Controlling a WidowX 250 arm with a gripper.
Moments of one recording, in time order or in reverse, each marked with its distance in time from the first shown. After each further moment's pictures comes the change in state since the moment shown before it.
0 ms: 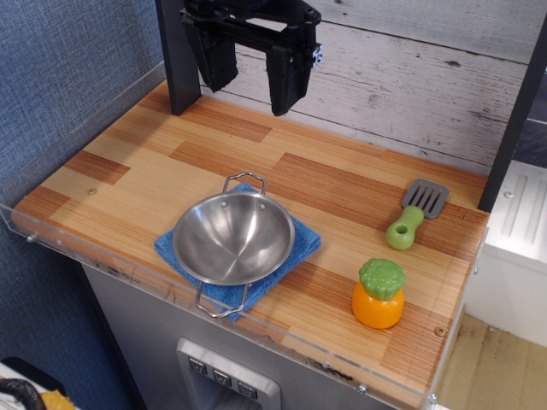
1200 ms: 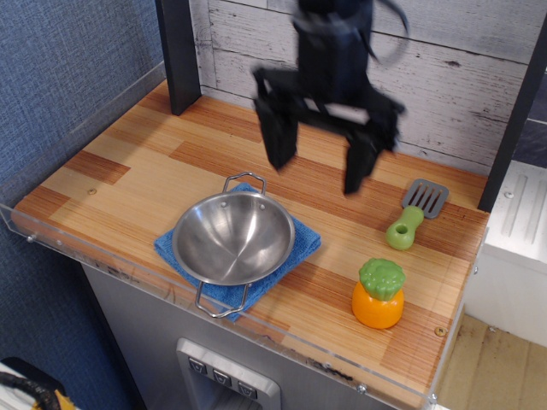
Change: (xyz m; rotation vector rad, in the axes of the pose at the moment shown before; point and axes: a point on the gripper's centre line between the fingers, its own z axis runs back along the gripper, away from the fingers) arm -0.004 -0.059 -0.060 -0.005 0.160 0.104
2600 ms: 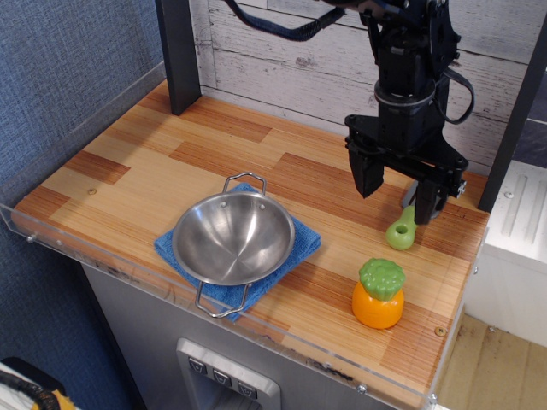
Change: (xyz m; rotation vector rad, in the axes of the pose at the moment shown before) arm 0.066 -0.037 -0.056 -0.078 -0.153 -0.255
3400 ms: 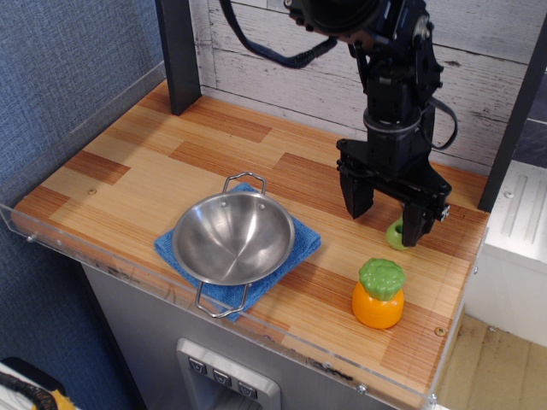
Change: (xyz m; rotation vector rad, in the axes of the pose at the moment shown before) arm -0.010 0.007 -0.024 -0.001 0.044 -0.016
